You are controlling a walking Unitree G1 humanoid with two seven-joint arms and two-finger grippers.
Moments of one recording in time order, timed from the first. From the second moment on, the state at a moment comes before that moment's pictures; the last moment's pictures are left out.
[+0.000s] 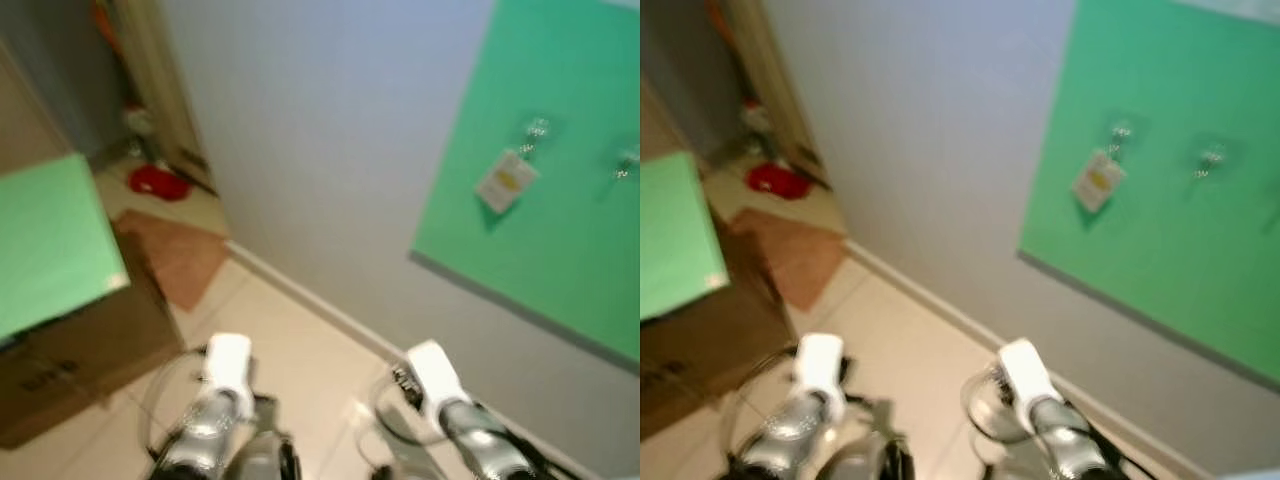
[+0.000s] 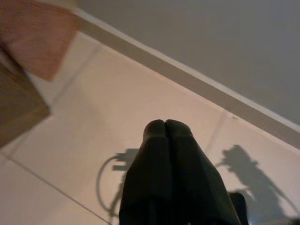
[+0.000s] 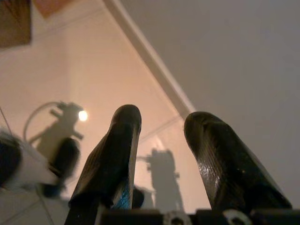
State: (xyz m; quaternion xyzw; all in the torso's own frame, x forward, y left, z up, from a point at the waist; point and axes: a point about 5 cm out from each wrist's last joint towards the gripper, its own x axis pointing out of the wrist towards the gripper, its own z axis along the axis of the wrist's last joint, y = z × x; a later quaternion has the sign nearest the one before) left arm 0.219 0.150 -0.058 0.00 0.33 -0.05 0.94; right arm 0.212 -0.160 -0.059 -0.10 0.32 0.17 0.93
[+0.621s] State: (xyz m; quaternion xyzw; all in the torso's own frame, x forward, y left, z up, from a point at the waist) left arm 0.229 0.144 -0.050 0.01 0.30 -0.08 0.95; right arm 0.213 -0.143 -0.057 -0.07 0.31 0.21 0.93
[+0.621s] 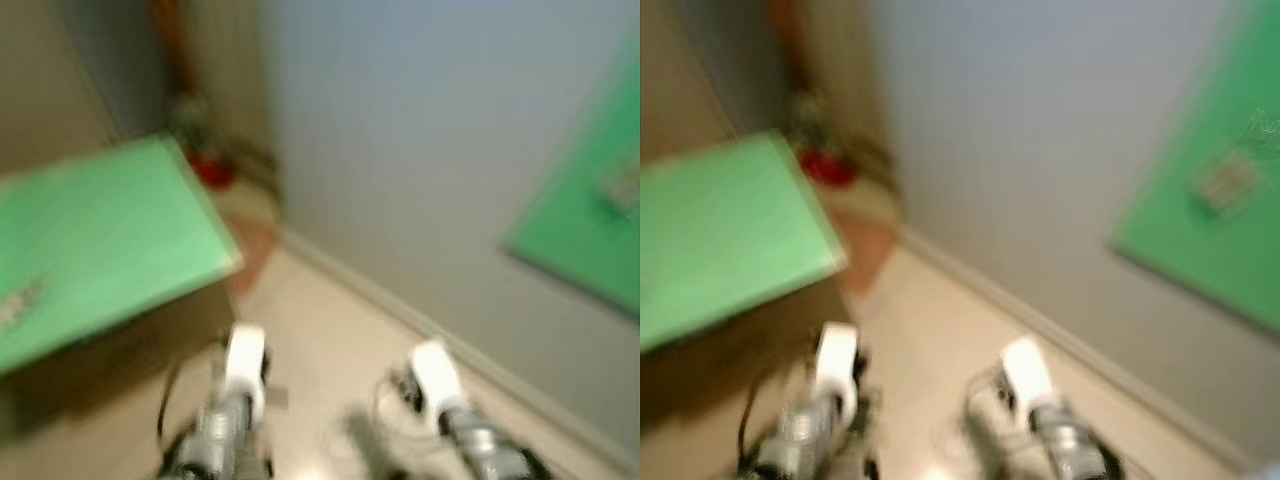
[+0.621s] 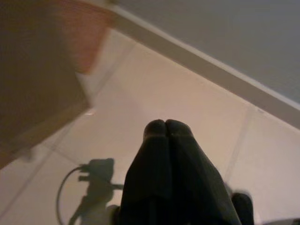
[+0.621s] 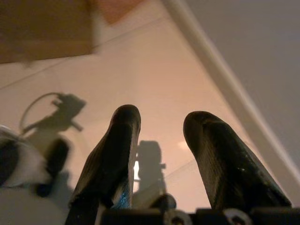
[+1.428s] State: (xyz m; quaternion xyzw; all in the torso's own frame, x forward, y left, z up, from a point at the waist) left arm 0.269 0.110 0.016 -0.07 0.09 -0.15 0.98; right arm 0.259 -0.118 0.036 -0.02 0.05 0.36 0.93
